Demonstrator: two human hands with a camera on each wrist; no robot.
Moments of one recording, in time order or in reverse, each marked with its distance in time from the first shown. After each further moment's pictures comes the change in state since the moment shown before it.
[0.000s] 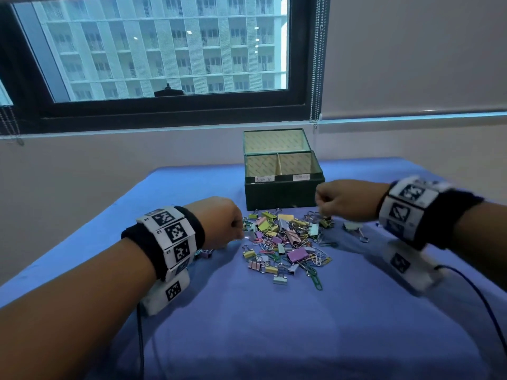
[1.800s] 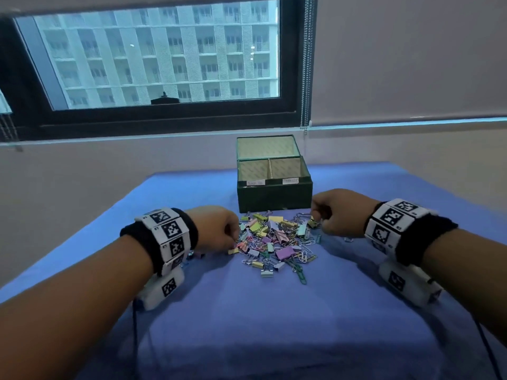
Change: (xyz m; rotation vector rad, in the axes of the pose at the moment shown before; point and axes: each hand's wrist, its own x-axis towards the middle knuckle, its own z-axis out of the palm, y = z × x) left_hand -0.010 0.008 -0.002 -0.091 -0.125 -0.005; right_hand -0.029 0.007 0.016 0.085 0.170 -0.001
